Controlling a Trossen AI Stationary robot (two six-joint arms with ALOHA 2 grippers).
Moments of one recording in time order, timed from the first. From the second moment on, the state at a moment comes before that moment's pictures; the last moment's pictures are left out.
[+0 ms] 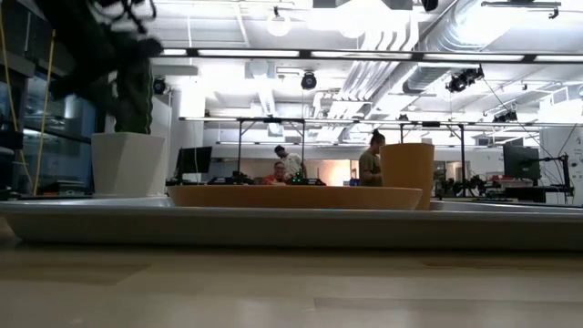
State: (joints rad) left arm 0.25 0.82 0.71 -0.93 -0.49 -1.02; right arm -0.17 0.90 1.05 -0.22 0.00 0.41
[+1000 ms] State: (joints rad) left arm -0.72 0.99 0.57 -0.92 -0.03 -2.20; right arm -0.17 0.90 1.05 -0.34 0.00 0.44
